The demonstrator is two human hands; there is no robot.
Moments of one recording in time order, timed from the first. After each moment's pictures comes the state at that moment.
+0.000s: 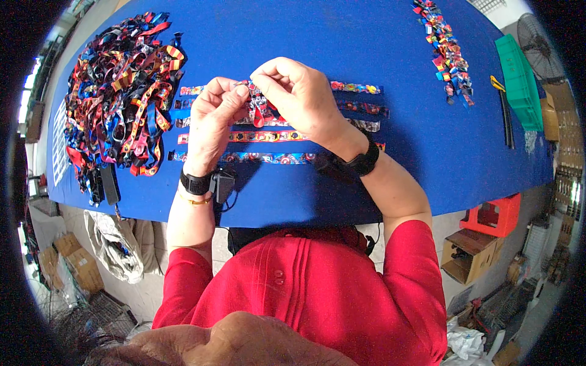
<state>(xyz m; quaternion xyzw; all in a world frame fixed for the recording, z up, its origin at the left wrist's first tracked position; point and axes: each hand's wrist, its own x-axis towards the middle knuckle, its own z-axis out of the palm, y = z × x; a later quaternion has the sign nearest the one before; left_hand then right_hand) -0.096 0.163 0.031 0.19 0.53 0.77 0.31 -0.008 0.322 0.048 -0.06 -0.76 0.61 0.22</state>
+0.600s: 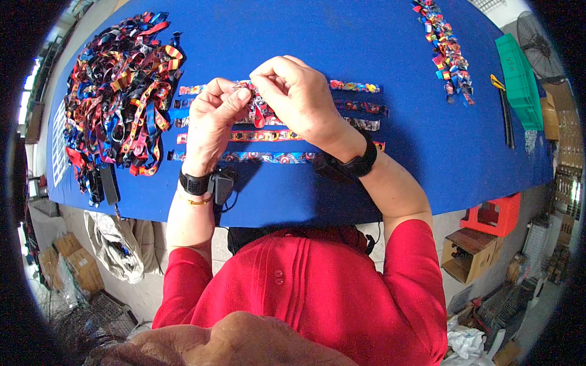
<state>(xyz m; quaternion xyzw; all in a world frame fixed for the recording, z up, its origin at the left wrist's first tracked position) -0.099 0.161 0.029 0.20 0.49 0.78 0.34 -0.010 0.322 0.043 -0.04 -0.81 0.52 0.29</state>
